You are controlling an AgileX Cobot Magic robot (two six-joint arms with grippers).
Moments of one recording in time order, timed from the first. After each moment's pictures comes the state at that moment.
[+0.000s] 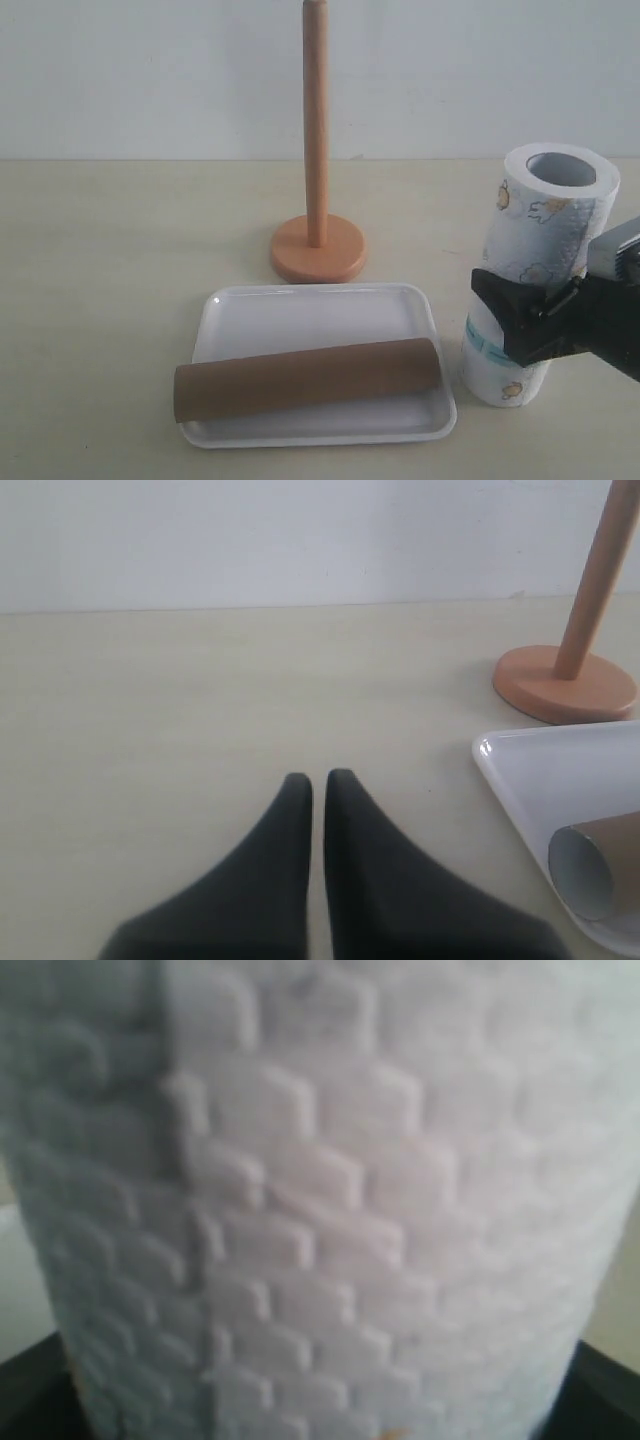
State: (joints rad) left arm -0.09 0.00 0.00 -0.05 0.31 0.02; right arm 0.08 1.69 -0.23 -0.50 -1.21 0.12
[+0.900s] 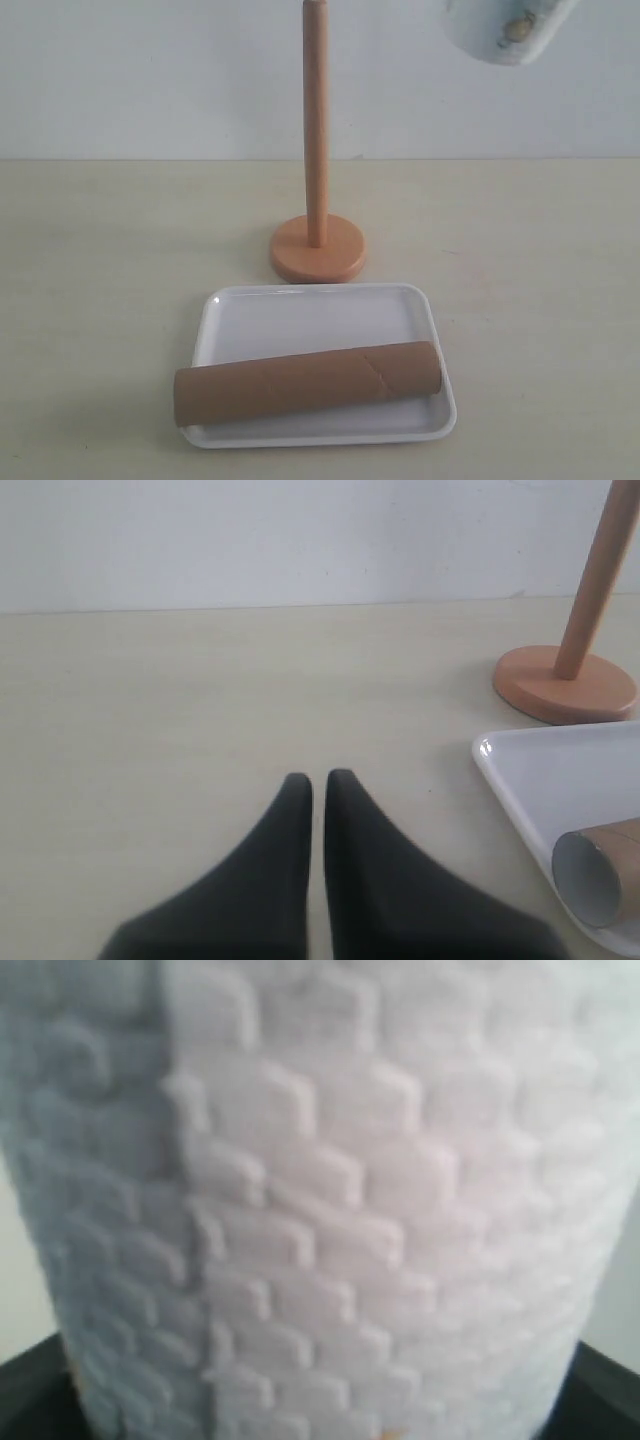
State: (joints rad) left arm -0.09 0.00 0.00 -0.05 0.31 0.02; right arm 0.15 1.14 -1.01 -1.08 -0.54 1.16
